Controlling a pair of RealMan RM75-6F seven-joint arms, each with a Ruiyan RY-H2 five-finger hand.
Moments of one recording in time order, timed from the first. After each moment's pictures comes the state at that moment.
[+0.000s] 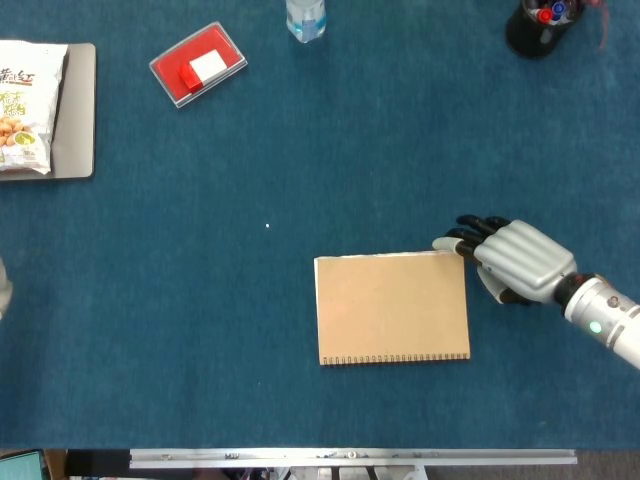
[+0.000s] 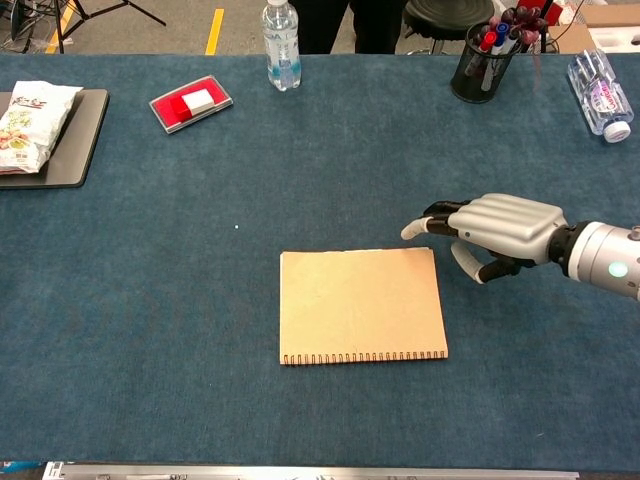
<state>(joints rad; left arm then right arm) -0.05 -1.11 0.00 -1.66 1.49 1.45 -0.04 0.65 -1.31 -0.09 -1.64 -1.47 0.78 -0.12</state>
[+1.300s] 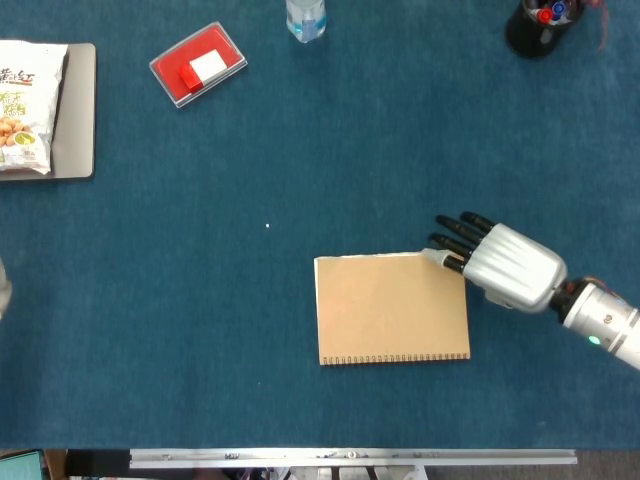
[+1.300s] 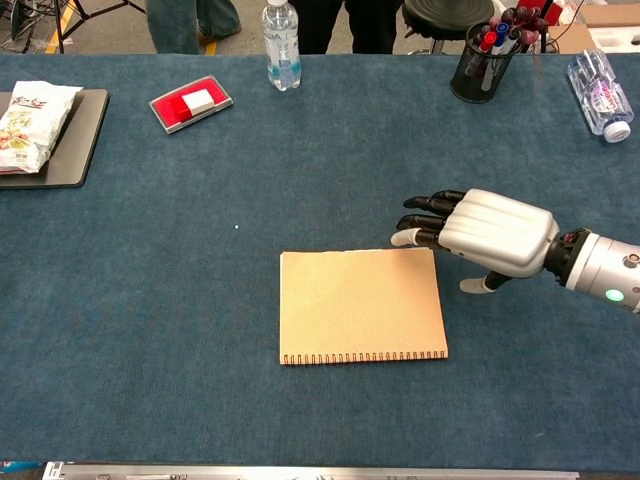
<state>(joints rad) -0.05 -1.10 0.00 -1.66 1.49 1.45 -0.05 0.61 -1.45 -0.16 -1.33 -1.83 1.05 -0.22</state>
